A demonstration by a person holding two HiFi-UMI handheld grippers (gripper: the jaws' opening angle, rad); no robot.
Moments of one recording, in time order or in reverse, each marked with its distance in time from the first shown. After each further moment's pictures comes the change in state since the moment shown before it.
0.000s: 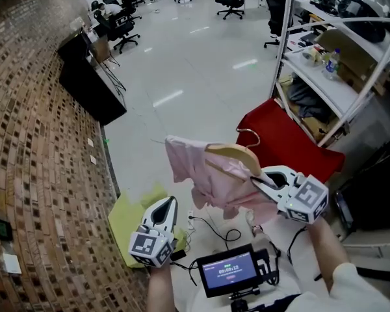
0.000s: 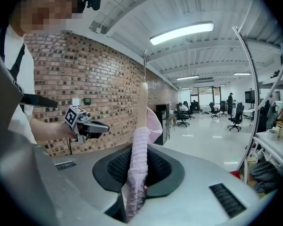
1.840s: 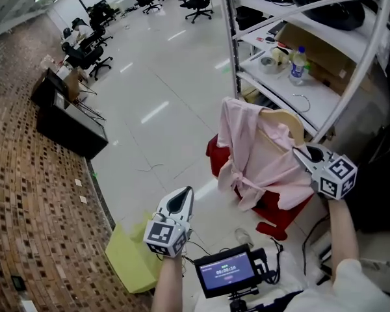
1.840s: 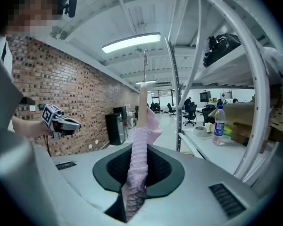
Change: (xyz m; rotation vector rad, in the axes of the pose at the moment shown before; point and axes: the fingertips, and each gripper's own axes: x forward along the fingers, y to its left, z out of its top) left arm 0.487 -0.229 0.125 0.138 0.062 -0.177; right arm -0.315 -0.555 -0.060 0.143 -0.028 -0.440
